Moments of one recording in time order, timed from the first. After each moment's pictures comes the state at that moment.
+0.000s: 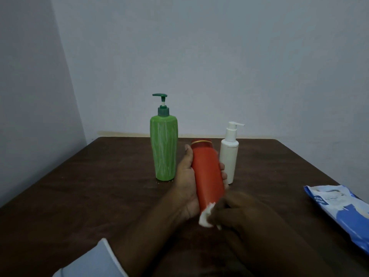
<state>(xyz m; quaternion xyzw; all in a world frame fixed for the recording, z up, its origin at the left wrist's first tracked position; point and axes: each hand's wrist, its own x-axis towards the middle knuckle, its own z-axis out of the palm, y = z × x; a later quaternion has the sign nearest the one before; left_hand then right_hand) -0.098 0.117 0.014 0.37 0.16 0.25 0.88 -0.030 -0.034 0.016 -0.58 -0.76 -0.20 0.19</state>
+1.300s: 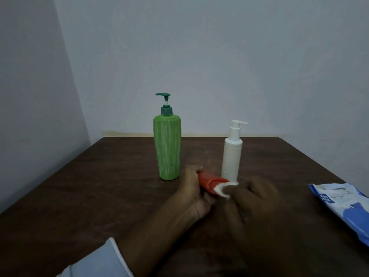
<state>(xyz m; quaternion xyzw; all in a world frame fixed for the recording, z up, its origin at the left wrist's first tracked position) -0.098 0.111 0.014 0.24 0.32 0.23 0.89 -0.051 -0.032 0.006 -0.68 -0.57 -0.28 0.37</state>
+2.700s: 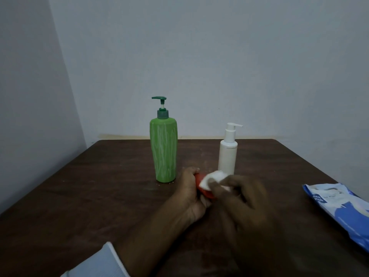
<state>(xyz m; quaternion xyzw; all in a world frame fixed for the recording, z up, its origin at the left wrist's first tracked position) -0.095 0.117 0.005 0.26 0.29 0.21 0.90 -0.057 -0.029 0.002 -0.62 -0.58 -0.34 0.40</state>
